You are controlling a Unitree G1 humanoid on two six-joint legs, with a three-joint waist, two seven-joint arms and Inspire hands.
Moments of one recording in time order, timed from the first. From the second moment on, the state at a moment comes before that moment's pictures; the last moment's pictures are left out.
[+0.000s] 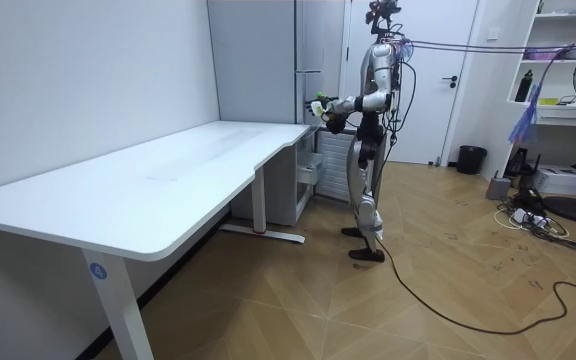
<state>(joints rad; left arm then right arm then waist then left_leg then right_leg) 0.16 0.35 -0.40 -0.19 -0.64 0.16 -0.36 0.12 -0.39 0.45 0.22 0.48 0.23 0.83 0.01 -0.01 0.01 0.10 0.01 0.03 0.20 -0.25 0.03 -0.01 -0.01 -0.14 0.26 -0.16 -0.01</state>
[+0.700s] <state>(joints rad) 0.11 0.33 -0.11 -0.43 -0.80 0.05 -0.34 0.21 -0.40 0.38 0.22 0.31 0.22 0.90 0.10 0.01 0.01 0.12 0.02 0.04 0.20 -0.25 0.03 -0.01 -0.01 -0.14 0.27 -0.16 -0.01</state>
